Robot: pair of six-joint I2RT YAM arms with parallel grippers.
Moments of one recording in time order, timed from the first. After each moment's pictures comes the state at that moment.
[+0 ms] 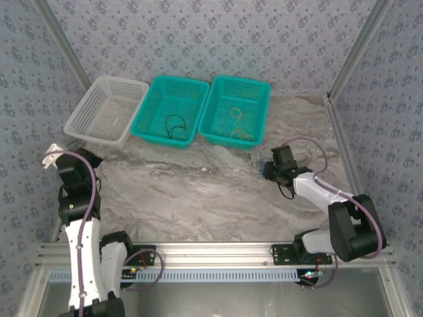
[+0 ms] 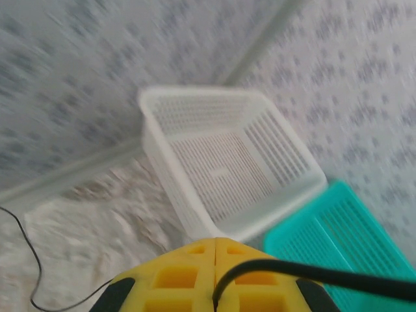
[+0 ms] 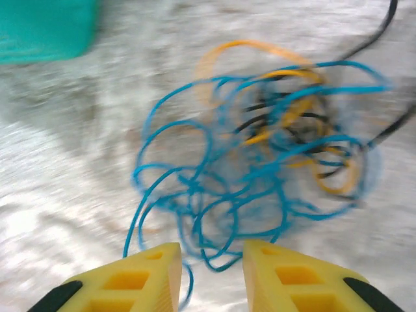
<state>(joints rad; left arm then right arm) 0.24 0.66 0.77 -0.43 -0.14 -0.68 0.33 1.31 0.61 -0.23 0.07 0.49</state>
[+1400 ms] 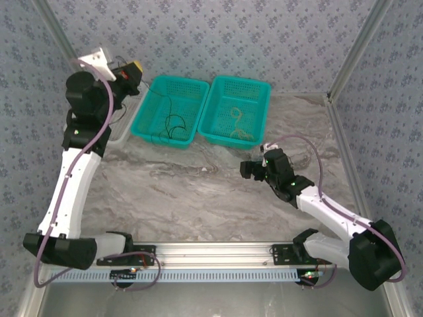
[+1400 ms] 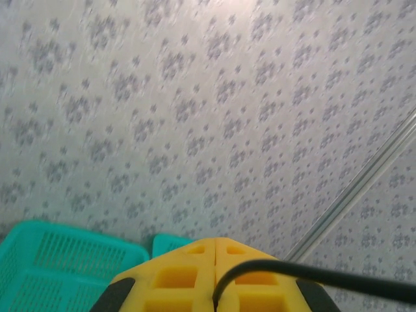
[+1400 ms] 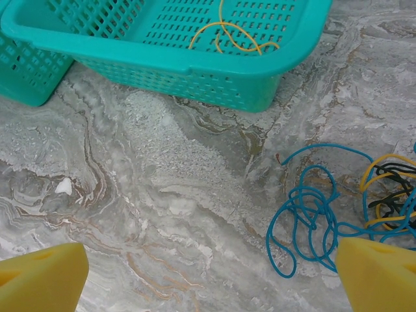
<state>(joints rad) -0.18 1.27 1.56 -0.18 0.24 -0.52 0.52 1.09 0.58 -0.16 0.12 0.38</state>
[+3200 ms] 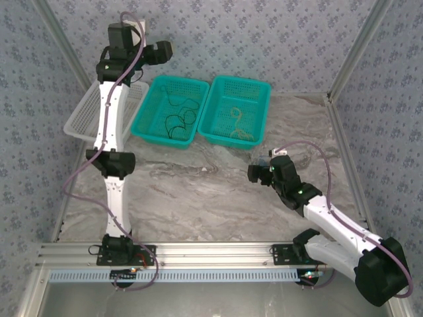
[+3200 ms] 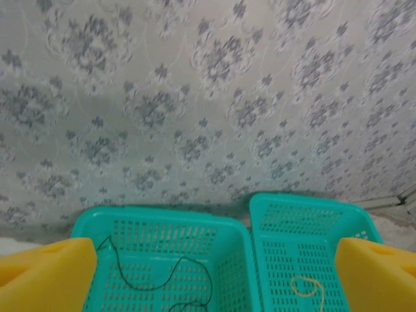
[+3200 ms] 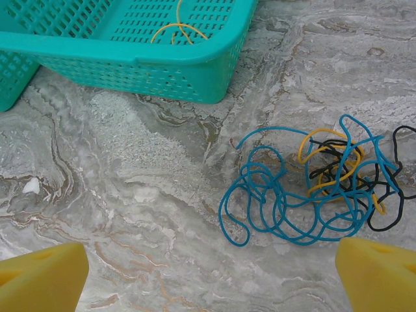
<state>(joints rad) -0.14 2.29 2.85 -0.91 0.25 -0.21 0.51 0.95 0.52 -0.24 0.20 0.41</state>
